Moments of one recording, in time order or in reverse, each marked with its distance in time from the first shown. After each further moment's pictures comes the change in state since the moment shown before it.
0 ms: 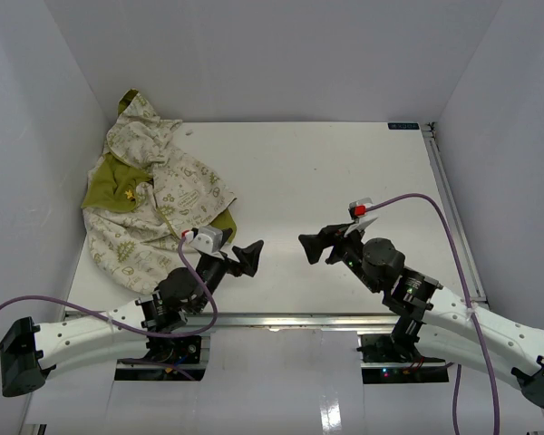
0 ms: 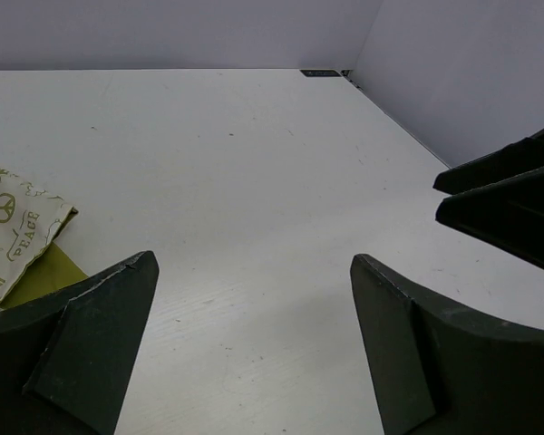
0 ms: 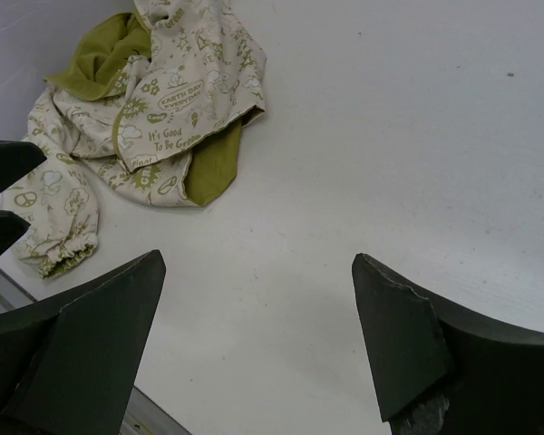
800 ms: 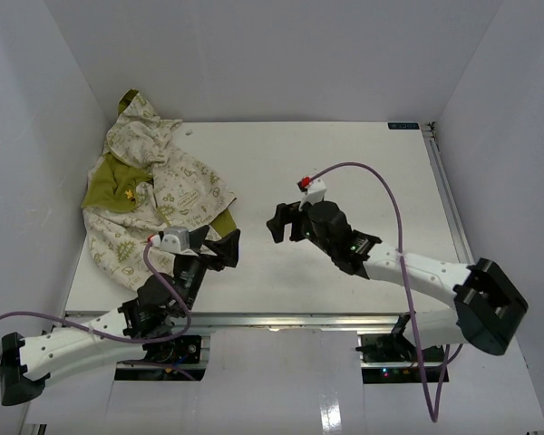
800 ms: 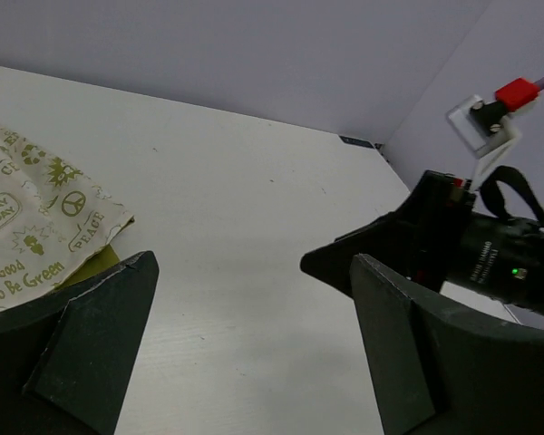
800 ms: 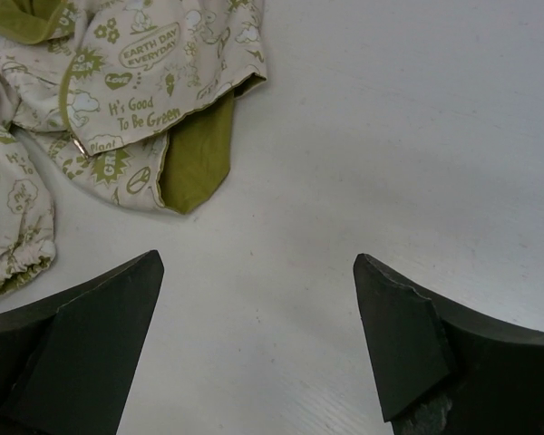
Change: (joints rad) left arm 0.000 -0.201 -0.003 -0.089 -0.196 -0.059; right arm -0.108 0.619 0.272 0.134 -0.182 0.016
